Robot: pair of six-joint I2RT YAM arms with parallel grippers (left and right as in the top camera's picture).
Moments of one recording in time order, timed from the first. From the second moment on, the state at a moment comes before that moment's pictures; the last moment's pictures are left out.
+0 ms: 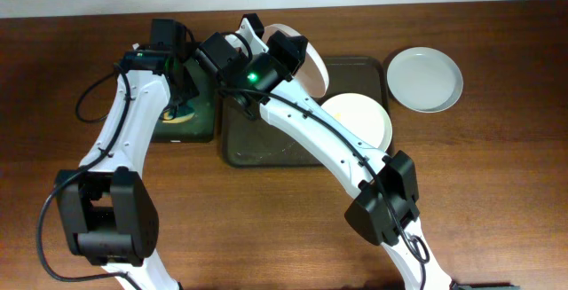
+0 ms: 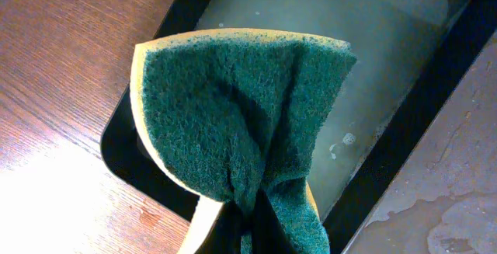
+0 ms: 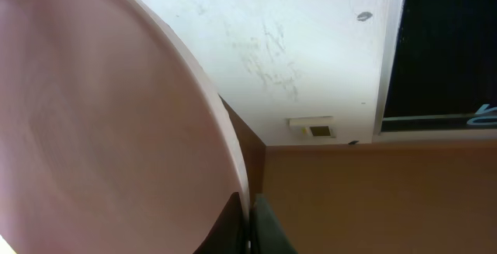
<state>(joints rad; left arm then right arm) -0.08 1.92 1.62 -0.96 -0.28 -0.52 0.77 2.29 2.32 -1.14 1.22 -0.22</state>
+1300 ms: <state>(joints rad) -0.08 1.92 1.62 -0.96 -0.26 -0.52 -0.44 2.28 1.93 -1.06 -0.28 0.10</state>
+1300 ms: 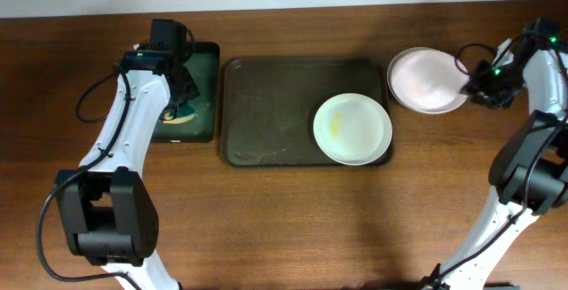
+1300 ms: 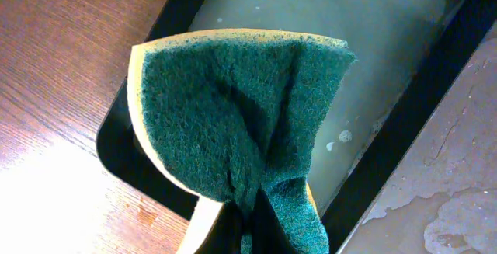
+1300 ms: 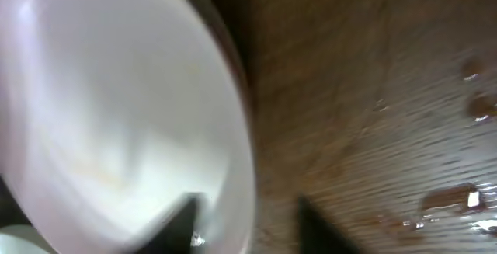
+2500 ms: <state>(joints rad) -0.08 1.92 1.62 -0.96 -0.26 -0.52 0.10 2.15 1.82 -1.02 -0.07 -0.26</state>
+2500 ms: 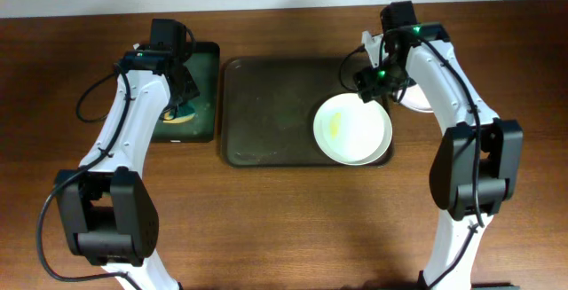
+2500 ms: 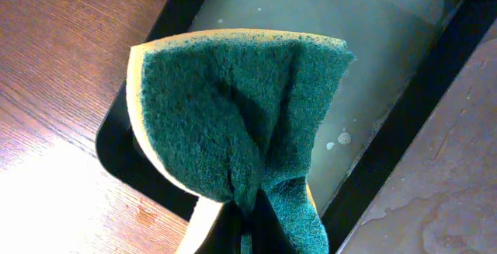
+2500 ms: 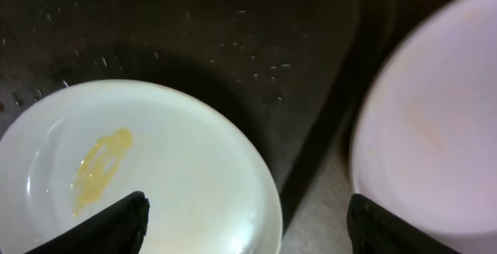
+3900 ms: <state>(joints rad) -0.08 1.92 1.62 -0.95 -0.24 -0.52 0.19 2.28 1.96 -1.30 -0.15 0.17</state>
